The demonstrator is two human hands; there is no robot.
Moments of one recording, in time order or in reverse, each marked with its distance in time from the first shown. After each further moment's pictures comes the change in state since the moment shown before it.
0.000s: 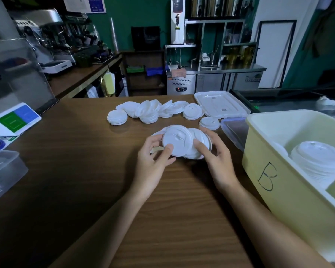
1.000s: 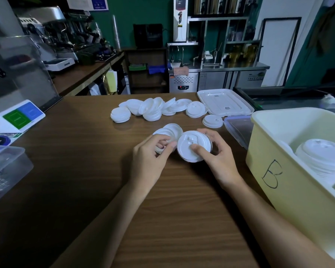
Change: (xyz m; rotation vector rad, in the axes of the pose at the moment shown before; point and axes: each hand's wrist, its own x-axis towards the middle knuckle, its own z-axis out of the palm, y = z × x) left_hand 0.009 -0.003 -0.019 0.681 0.092 0.516; right_hand -0.003 0.002 0.002 -0.036 -0.049 0.007
